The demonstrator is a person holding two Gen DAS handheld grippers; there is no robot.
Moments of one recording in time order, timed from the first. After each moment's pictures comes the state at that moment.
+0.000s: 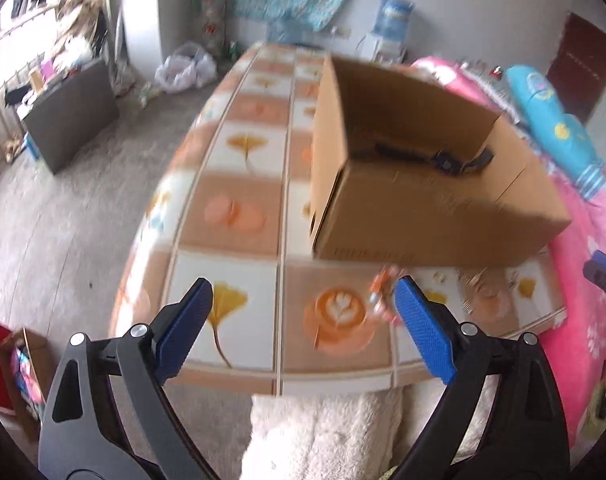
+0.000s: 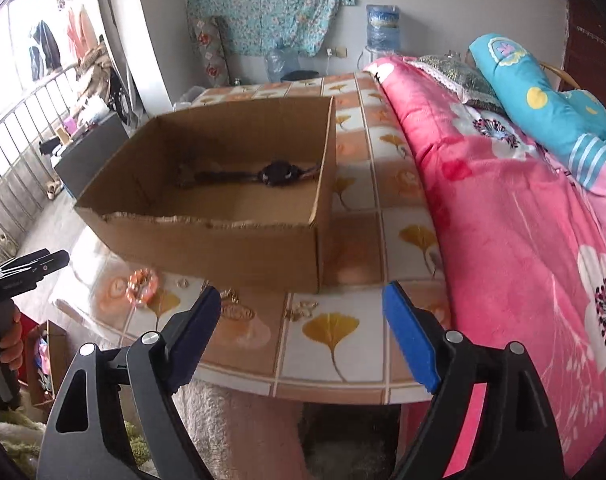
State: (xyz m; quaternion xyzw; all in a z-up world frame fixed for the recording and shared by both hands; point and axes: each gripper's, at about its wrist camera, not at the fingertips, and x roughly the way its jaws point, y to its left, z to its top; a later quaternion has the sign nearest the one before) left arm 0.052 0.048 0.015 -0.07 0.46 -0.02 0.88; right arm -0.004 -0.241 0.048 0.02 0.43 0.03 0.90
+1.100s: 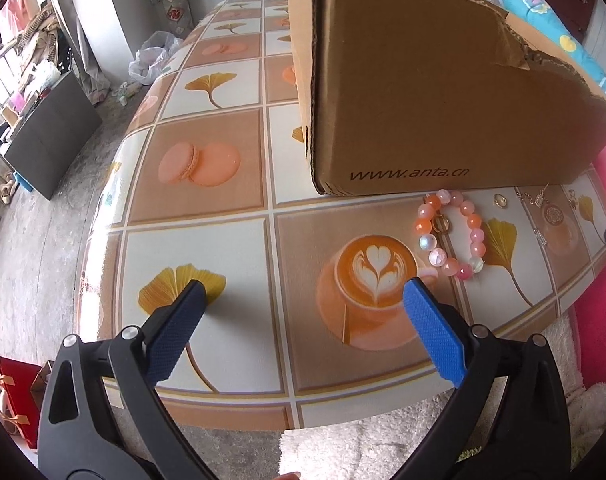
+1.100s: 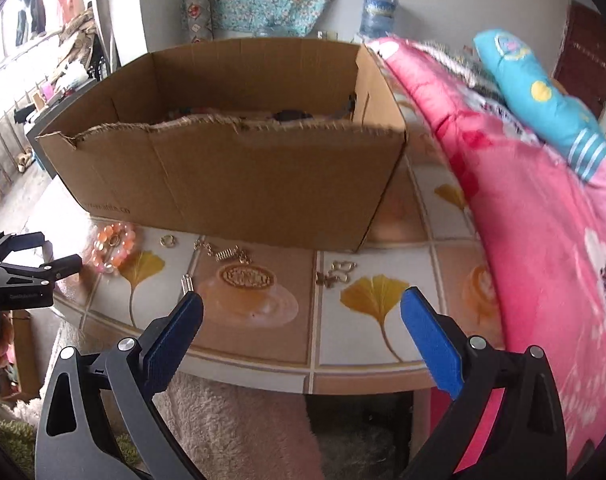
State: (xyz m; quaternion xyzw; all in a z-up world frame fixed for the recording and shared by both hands) left arm 0.085 0.042 -0.060 0.03 0.50 -0.04 0.86; right arm -0.001 -0.193 -0.010 -0.02 0.46 -0.02 0.89
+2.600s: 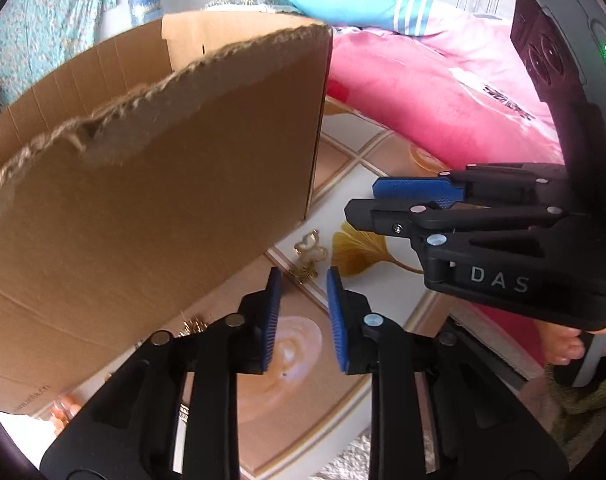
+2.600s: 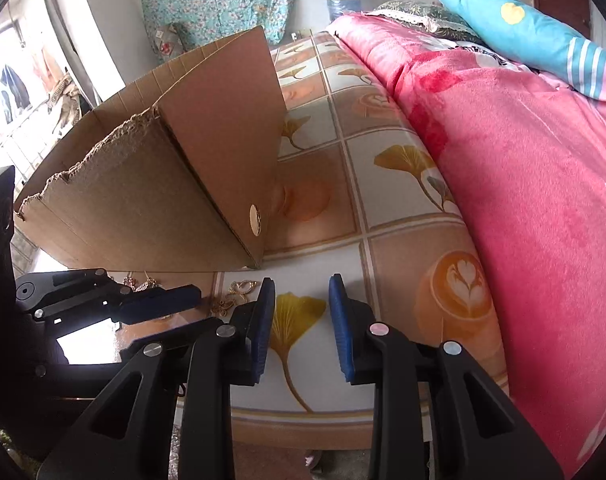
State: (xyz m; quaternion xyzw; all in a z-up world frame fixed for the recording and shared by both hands) left arm 0.089 -0.211 -0.056 0.15 0.42 -0.34 0.83; right arm 0.029 -0.296 -0.045 0.10 0.44 0.00 0.89
